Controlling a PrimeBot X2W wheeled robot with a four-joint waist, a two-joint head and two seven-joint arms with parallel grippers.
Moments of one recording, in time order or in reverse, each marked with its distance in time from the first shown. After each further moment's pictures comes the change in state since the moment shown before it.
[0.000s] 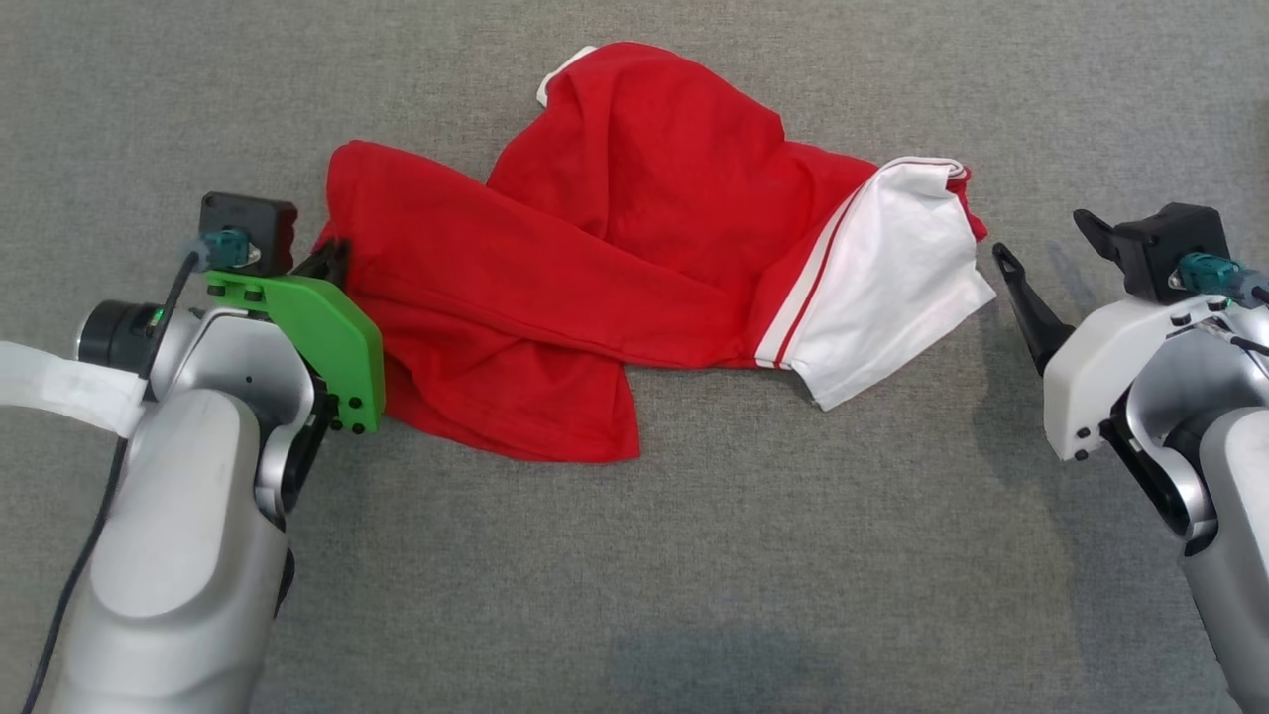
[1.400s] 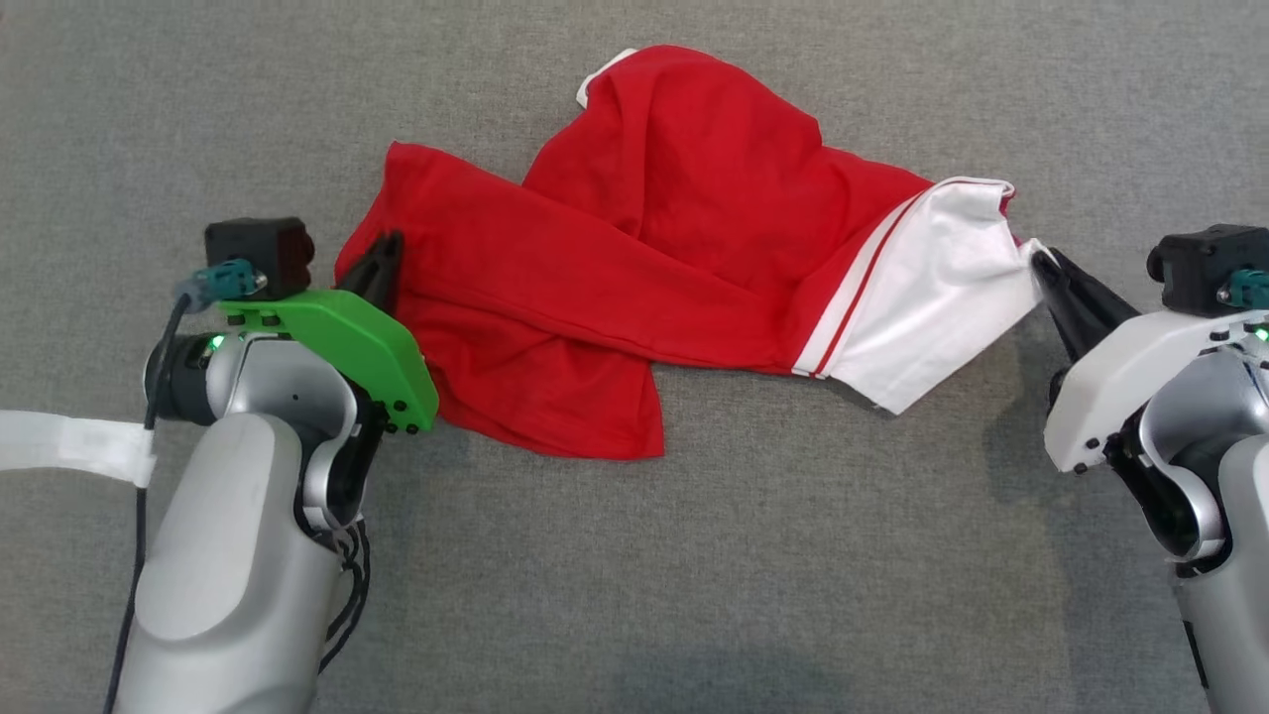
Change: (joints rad) left arm 0.063 -0.102 0.025 -0.052 -0.140 0.048 -0.106; right arm 0.072 0.077 -0.098 -0.034 0.119 0.000 0.035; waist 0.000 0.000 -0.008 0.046
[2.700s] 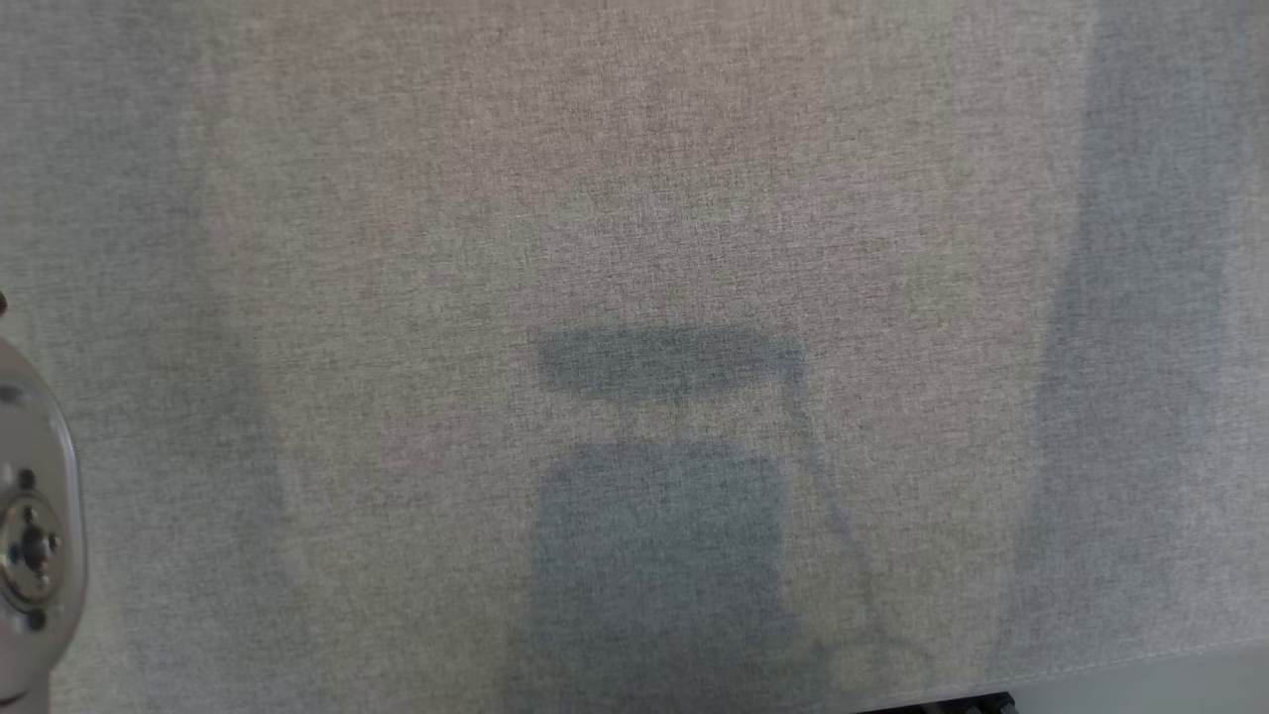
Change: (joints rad) left arm -0.962 0.046 0.331 -0.091 -0.305 -0.029 -0.171; right arm -1.283 0.059 -0.161 0.408 -0.023 0.000 -0.332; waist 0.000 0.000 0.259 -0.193
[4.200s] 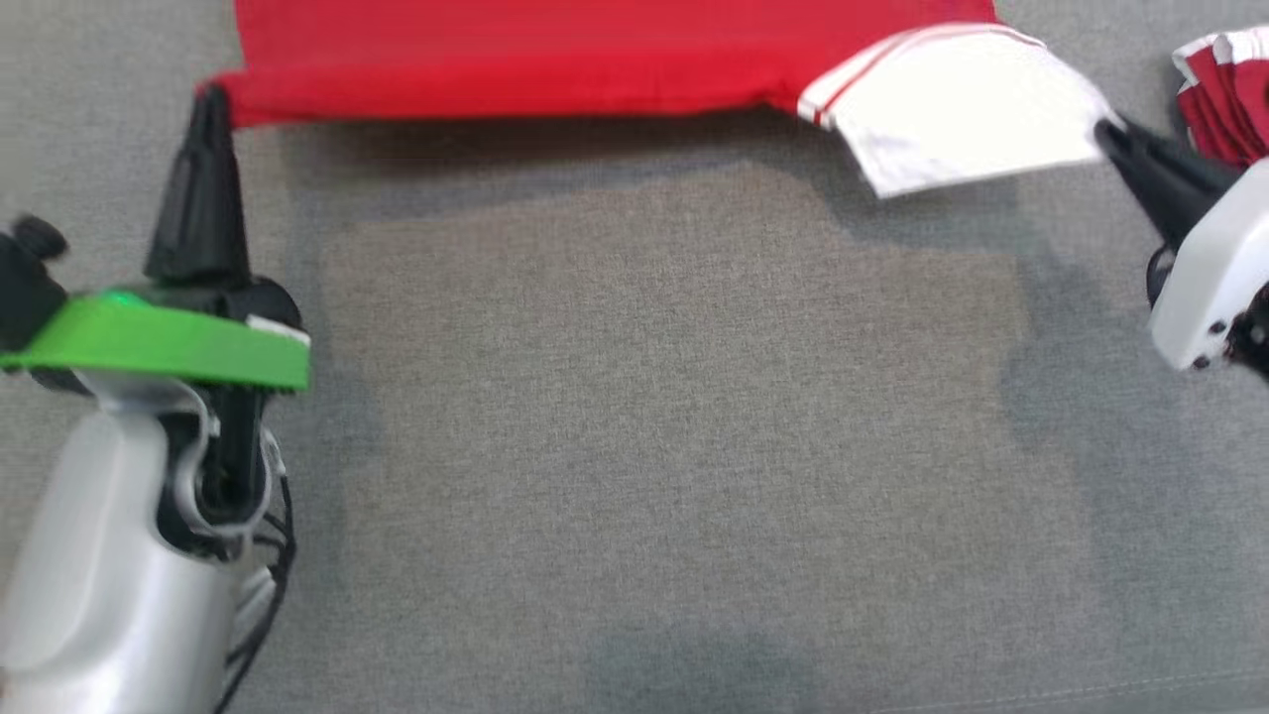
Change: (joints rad) left arm 0.954 0.151 -0.358 -0.105 -0.156 0.021 -0.287; right arm 1.075 -0.266 0.187 -0.568 0.276 0.000 0.616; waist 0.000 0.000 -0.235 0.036
